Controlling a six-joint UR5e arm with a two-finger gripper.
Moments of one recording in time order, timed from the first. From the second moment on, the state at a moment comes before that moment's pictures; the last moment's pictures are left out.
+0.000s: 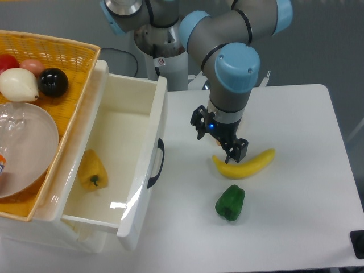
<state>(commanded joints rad) 2.55 -1.87 -1.53 -1.31 1.48 1.27</state>
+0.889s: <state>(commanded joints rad) 2.56 -1.92 -1.54 -1.26 1.47 1.21</state>
